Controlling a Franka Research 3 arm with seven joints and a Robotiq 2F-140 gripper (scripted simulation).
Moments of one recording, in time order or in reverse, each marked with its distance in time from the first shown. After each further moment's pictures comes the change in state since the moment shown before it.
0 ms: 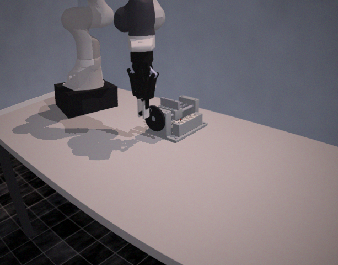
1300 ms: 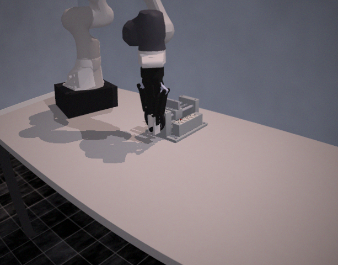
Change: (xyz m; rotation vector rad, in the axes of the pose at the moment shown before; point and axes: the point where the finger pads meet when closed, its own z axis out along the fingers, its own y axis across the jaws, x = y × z) arm 0.000 -0.048 0.046 0.017 0.007 0.009
